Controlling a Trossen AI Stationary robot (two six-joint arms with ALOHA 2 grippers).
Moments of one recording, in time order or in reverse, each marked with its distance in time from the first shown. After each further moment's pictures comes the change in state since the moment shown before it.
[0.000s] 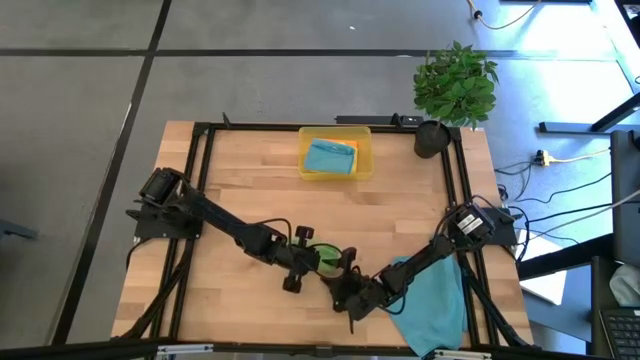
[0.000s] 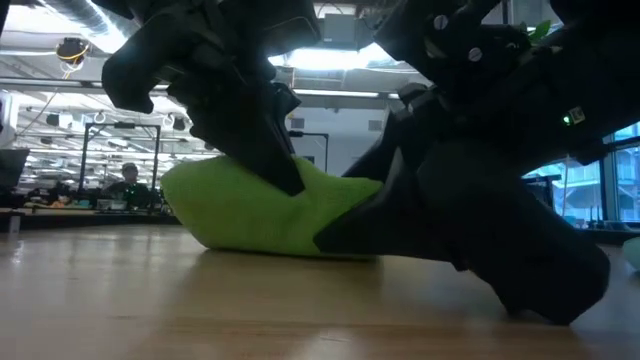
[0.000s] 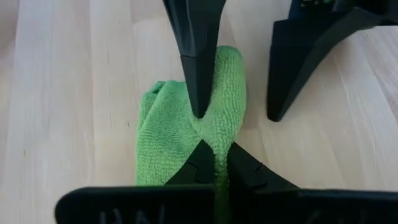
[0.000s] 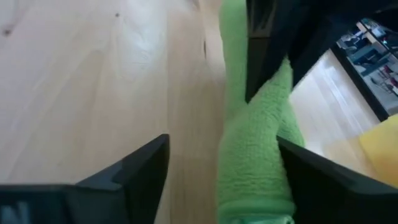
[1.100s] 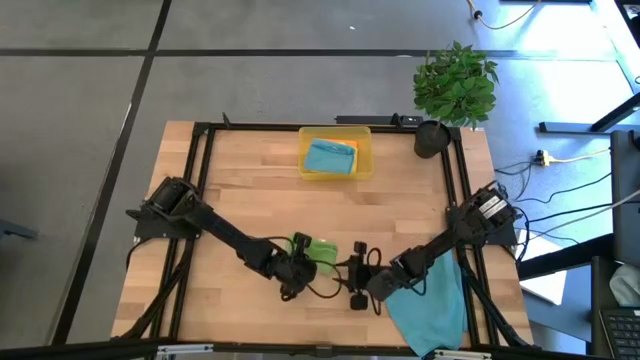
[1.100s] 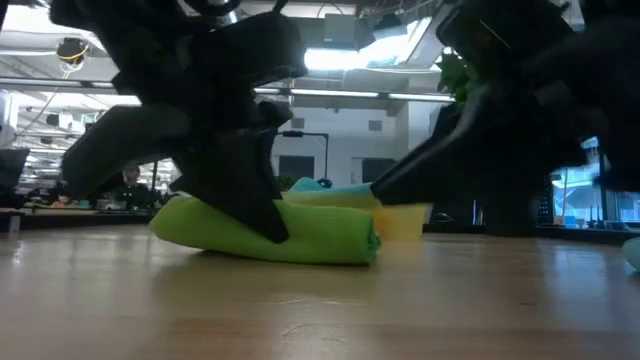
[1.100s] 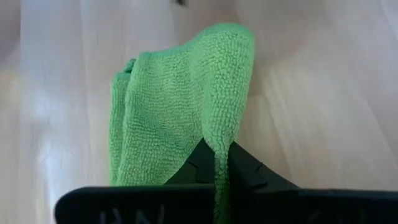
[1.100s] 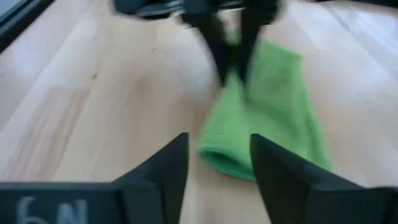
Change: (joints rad) left arm -0.076 0.100 -0.004 0.005 -0.179 0.050; right arm -0.006 -0.236 -0.290 0.279 -0.266 0.173
